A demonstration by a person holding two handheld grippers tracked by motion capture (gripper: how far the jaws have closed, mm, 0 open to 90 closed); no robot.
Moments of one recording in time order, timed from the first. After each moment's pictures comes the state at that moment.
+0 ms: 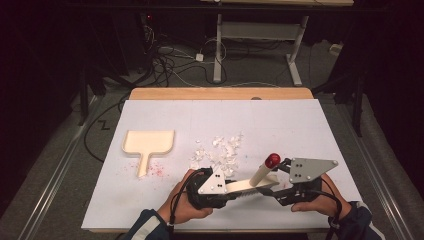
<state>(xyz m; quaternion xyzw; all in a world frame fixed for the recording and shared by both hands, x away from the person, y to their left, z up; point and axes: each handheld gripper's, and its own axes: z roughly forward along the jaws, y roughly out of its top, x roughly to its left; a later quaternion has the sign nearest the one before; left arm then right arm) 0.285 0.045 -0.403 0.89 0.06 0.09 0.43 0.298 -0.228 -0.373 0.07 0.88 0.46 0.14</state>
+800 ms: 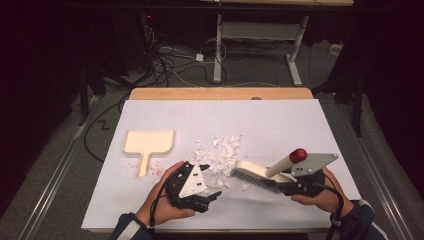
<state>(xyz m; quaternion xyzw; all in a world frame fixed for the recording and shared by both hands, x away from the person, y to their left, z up) 0.280 0.094 -0.406 0.88 0.15 0.20 0.41 0.310 -0.242 -0.373 0.12 0.88 0.44 0.14</state>
